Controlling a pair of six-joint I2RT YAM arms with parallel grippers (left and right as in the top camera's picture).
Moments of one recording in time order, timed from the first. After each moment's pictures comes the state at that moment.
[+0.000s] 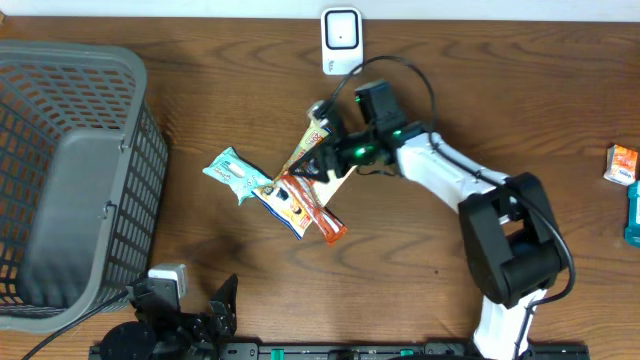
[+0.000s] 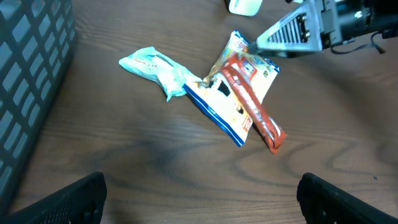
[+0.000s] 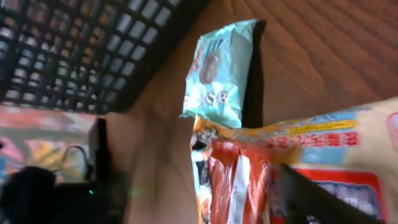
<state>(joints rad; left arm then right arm) -0.21 0.00 0.63 -1.15 0.09 -0.27 0.47 2.00 1.30 -0.23 -0.94 0.07</state>
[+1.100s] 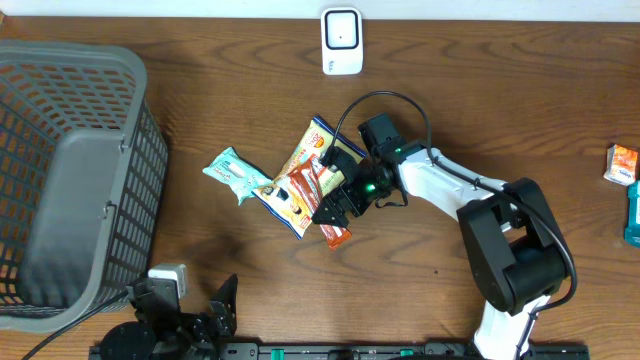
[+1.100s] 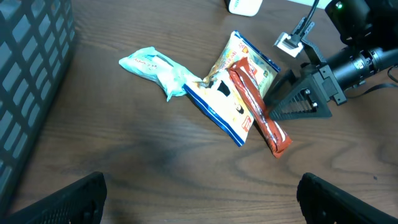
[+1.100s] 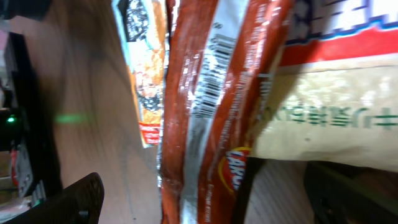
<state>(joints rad) -0.21 0.00 0.63 -1.15 0.09 -0.27 0.48 1.97 1.15 -0.51 -0.75 -0.23</state>
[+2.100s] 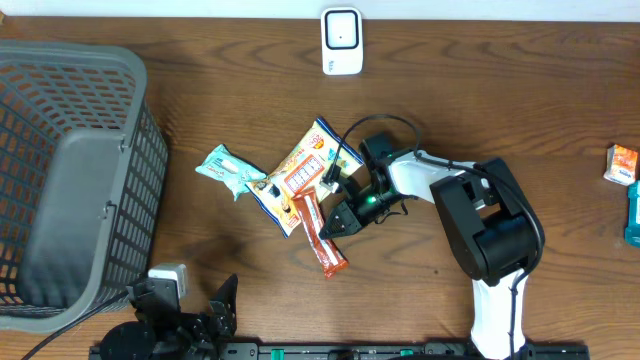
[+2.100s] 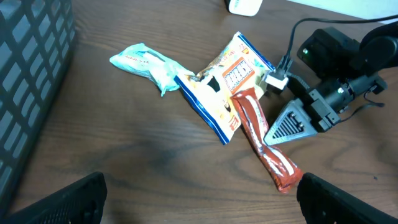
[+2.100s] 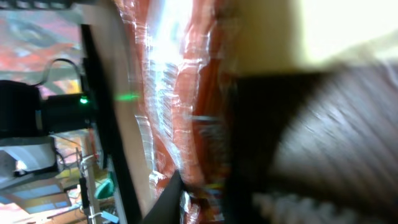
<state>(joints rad) -0.21 0.00 0.63 -1.15 0.09 -0.27 0.47 2.14 1.15 -0.63 -1.00 -0.22</state>
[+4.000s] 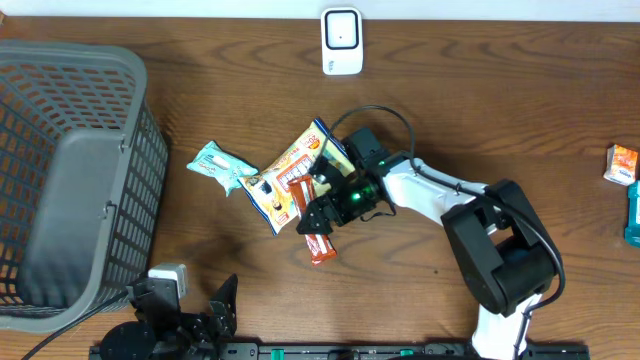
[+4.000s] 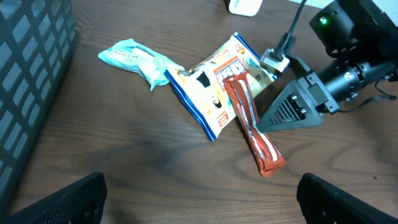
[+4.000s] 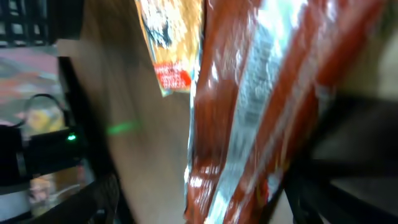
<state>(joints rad) -0.21 0.00 0.63 -1.15 0.09 -0.27 0.55 1.99 1.12 -0.49 -0.84 0.07</state>
